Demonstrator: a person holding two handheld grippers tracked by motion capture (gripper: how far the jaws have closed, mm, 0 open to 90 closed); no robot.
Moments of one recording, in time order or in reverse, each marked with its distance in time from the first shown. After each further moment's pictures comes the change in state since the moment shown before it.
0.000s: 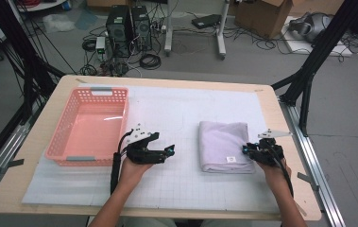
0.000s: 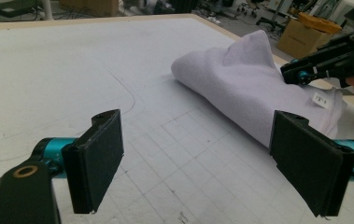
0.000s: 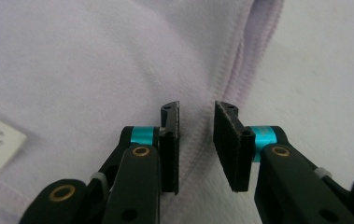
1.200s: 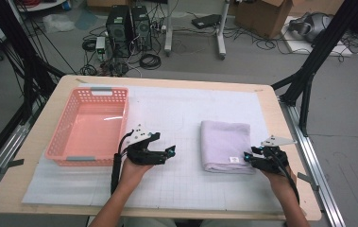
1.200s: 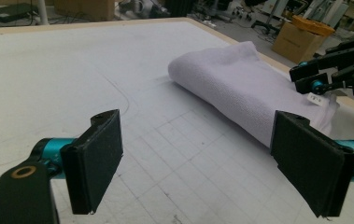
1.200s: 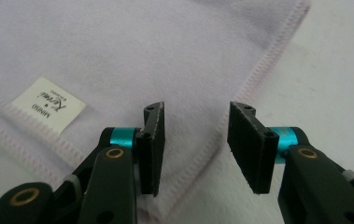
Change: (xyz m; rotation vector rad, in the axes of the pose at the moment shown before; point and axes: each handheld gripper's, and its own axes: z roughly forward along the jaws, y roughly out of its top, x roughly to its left) left arm -0.002 0.000 0.000 -0.010 -0.023 0.020; right arm 0.010 -0.011 -0.022 -0.026 0.009 -0.070
